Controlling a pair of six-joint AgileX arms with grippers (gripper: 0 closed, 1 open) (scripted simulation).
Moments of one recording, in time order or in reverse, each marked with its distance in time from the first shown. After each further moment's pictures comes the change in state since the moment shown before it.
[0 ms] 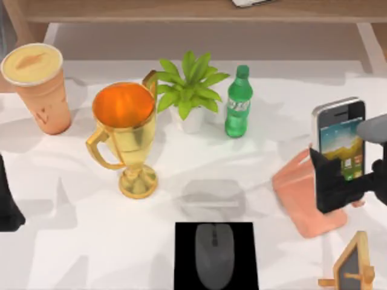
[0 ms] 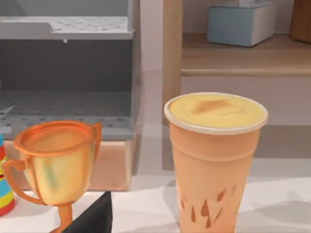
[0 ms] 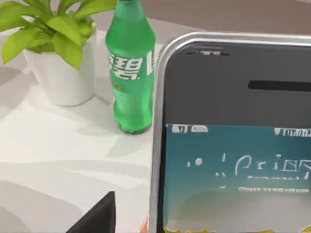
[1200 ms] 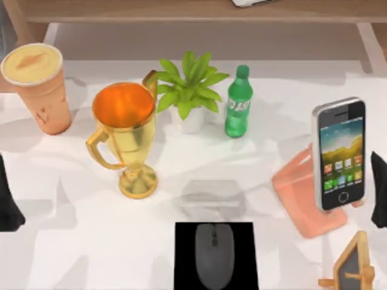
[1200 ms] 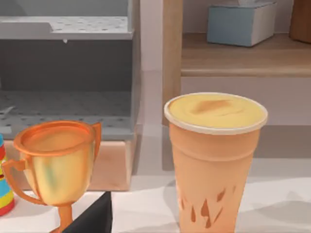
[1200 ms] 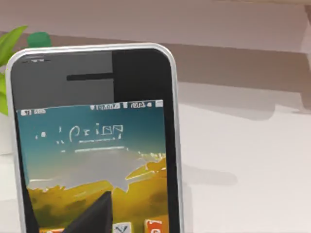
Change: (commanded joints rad) left arm 0.000 0.000 0.000 0.000 0.000 0.000; right arm -0.161 -0.456 -0.176 -0.100 -0.022 -0.009
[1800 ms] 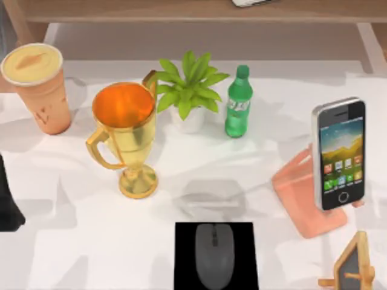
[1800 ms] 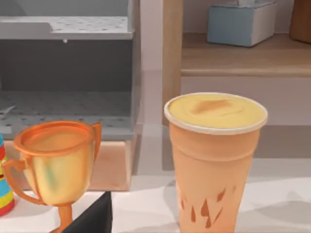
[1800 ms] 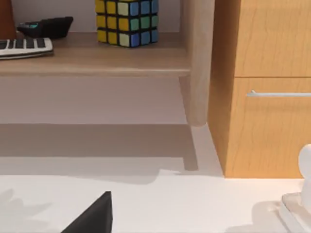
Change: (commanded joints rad) left arm 0.000 0.000 0.000 0.000 0.000 0.000; right arm -0.404 -0.473 -0.224 0.017 -0.182 -0.082
